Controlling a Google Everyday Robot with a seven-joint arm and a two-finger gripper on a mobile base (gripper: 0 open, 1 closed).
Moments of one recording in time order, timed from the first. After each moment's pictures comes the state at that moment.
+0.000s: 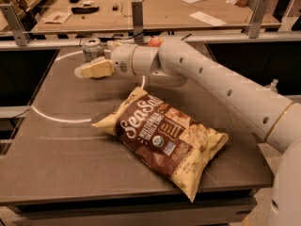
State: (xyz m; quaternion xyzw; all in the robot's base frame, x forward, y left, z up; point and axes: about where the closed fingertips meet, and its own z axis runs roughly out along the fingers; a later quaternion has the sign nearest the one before) arm 0.693 0.155 0.904 -0.41 0.61 0.39 0.55
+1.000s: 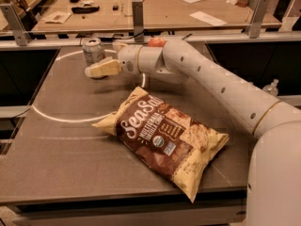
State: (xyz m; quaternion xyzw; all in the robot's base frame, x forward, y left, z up) arm 0.727 0.144 0.881 -0.42 0.61 0.39 0.54
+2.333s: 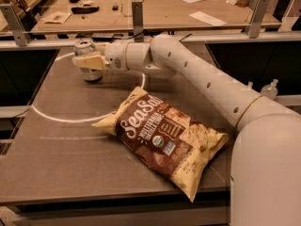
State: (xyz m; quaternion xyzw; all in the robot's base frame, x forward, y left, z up) arm 0.717 0.187 0.895 -0.45 0.58 0.43 0.53
